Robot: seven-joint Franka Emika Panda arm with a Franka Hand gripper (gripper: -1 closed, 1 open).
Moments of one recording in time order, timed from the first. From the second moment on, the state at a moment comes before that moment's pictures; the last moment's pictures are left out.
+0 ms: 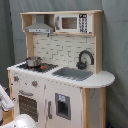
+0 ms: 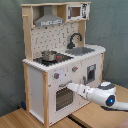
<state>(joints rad) -0.62 -1.50 1.69 -2.32 -0.04 2.94 -0.08</state>
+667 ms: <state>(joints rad) -0.60 -1.50 1.69 -2.39 -0.04 3.00 0.14</state>
